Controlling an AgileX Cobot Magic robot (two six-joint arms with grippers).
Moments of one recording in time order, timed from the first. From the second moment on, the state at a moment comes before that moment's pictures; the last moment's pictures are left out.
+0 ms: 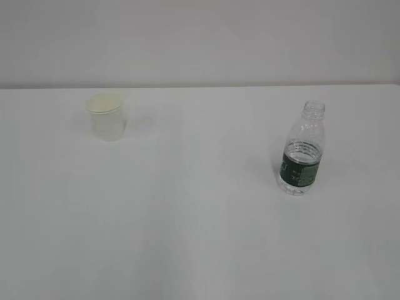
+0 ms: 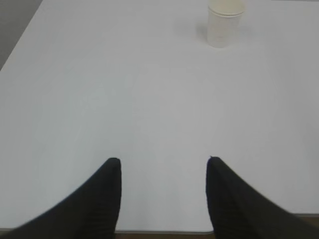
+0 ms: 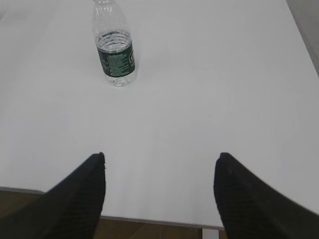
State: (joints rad) left arm 0.04 0.00 -0.53 0.00 1.11 -0.07; right arm 0.10 -0.02 -0.49 -0.05 1.15 -0.02
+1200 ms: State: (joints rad) left arm 0.03 0.00 -0.53 0.00 1.11 -0.07; right arm 0.10 -0.02 -0.49 -0.05 1.15 -0.02
